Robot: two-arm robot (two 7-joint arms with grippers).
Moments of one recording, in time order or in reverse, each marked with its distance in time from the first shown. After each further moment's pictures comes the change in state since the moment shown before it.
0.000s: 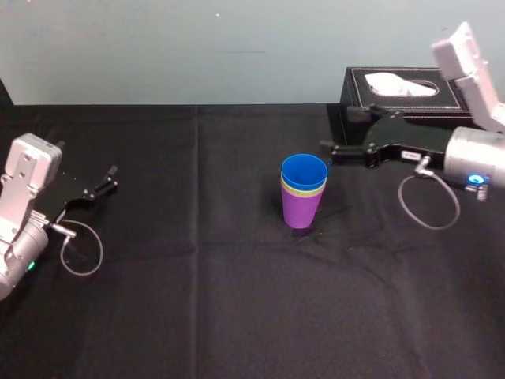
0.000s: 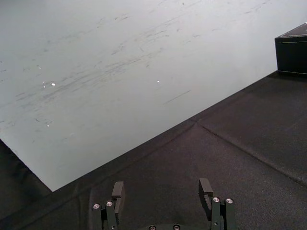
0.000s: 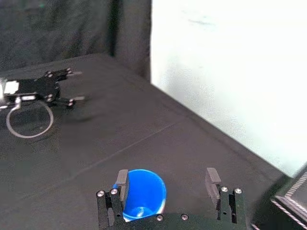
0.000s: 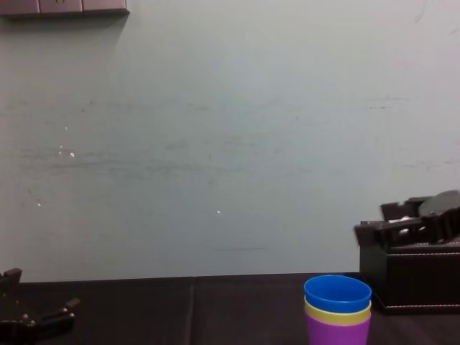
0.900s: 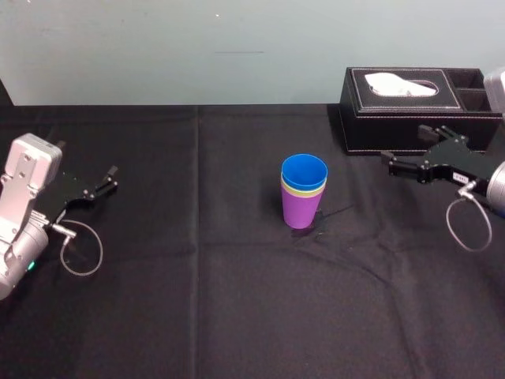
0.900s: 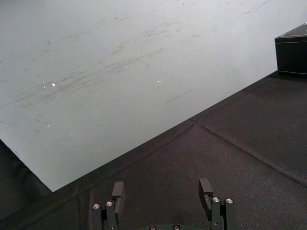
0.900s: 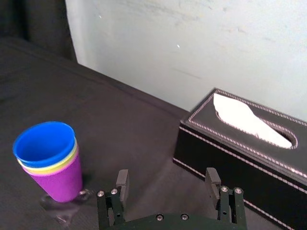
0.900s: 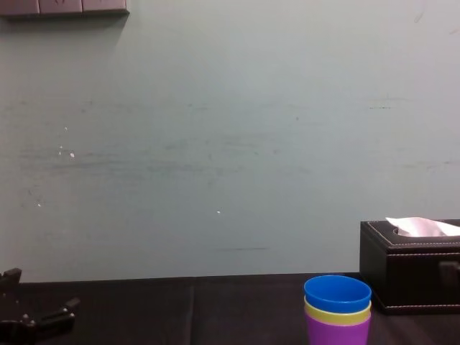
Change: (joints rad) left arm 0.000 0.000 0.000 0.000 0.000 0.000 0.000; right arm -0.182 0.026 0.155 0.013 -0.047 -0.036 -0.212
